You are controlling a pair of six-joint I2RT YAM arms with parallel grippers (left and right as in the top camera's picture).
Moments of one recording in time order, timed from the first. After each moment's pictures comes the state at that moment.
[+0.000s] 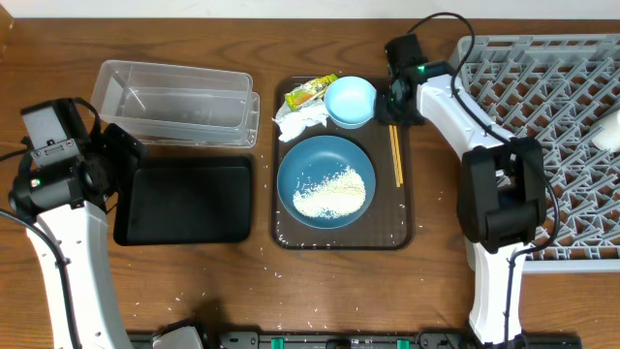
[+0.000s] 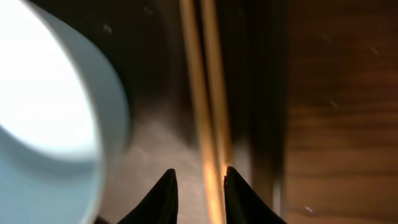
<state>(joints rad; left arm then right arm) 0.37 1.28 1.25 -1.00 -0.06 -0.56 0.27 2.25 1.78 -0.83 -0.03 0.38</state>
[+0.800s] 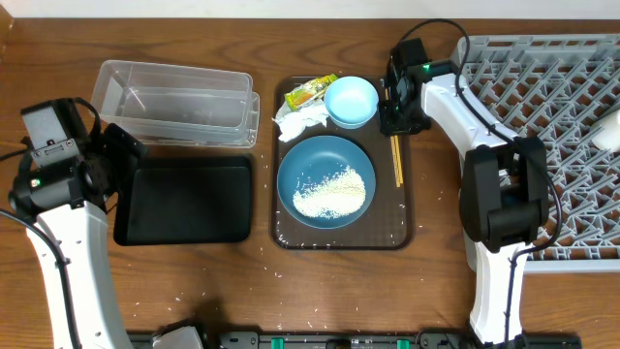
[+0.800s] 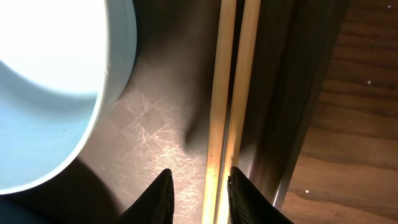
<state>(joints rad) 0.37 1.28 1.25 -1.00 -0.06 -0.56 0.26 2.25 1.78 -0.92 -0.10 0.17</state>
